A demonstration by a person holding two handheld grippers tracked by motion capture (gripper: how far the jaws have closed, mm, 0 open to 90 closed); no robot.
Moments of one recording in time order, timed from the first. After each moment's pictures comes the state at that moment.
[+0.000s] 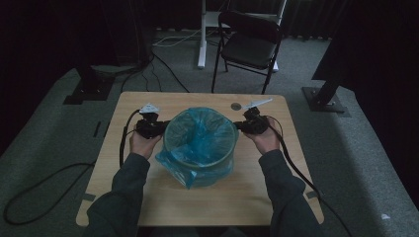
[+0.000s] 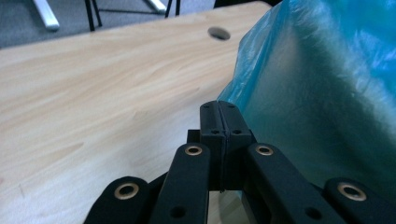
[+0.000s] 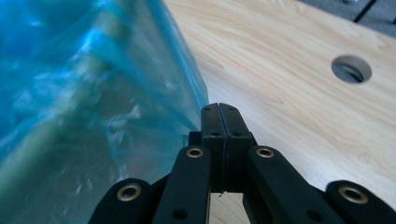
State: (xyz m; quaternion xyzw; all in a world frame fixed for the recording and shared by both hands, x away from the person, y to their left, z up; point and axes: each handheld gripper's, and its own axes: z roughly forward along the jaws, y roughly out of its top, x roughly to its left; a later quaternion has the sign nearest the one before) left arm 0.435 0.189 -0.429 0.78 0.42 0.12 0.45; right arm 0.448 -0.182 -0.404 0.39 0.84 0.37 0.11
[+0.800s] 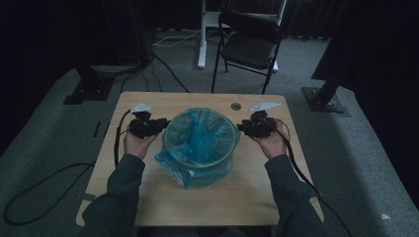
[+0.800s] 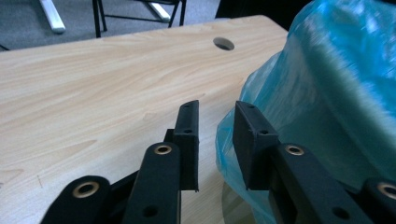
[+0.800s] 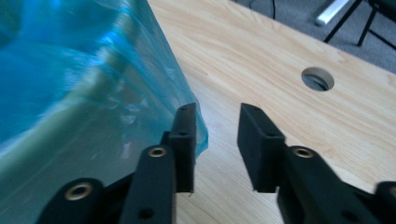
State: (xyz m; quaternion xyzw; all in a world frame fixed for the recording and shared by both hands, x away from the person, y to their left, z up) left arm 0.428 0.208 -0.418 0.76 0.43 0.13 0.47; right arm 0.427 -0.198 -0.394 0.38 0.83 0.38 0.16
